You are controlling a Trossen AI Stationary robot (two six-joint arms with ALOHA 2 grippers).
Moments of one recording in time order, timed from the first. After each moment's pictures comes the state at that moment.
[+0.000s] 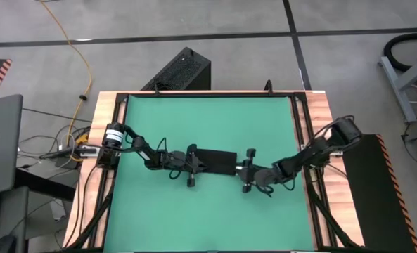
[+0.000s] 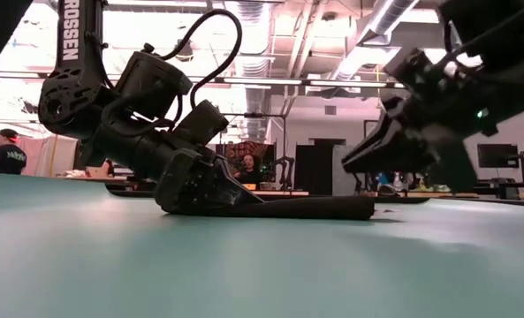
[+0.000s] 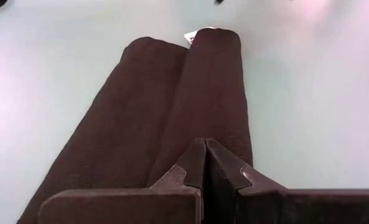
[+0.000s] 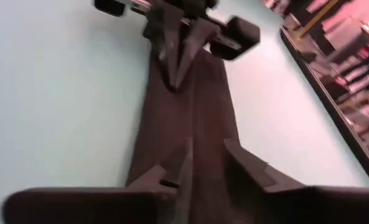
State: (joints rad) left arm -0.06 2.04 0.56 1.05 -0.08 0.04; right arm 0.41 1.59 0.44 0.64 0.71 -0.18
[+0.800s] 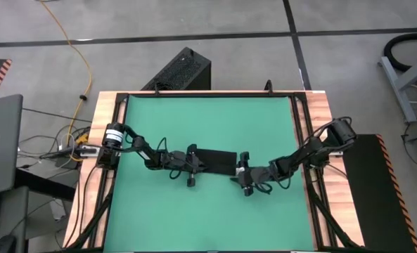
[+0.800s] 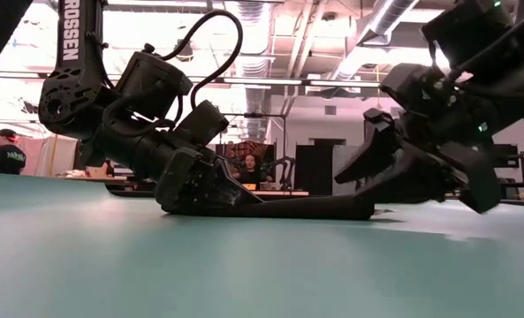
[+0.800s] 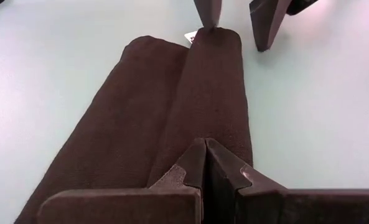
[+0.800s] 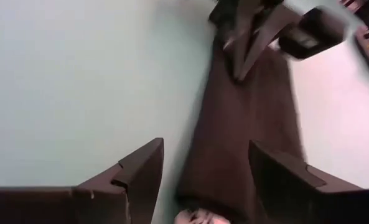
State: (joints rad) left arm -0.06 2.04 0.56 1.04 -0.07 0.03; right arm 0.35 1.66 0.44 0.67 0.45 -0.26
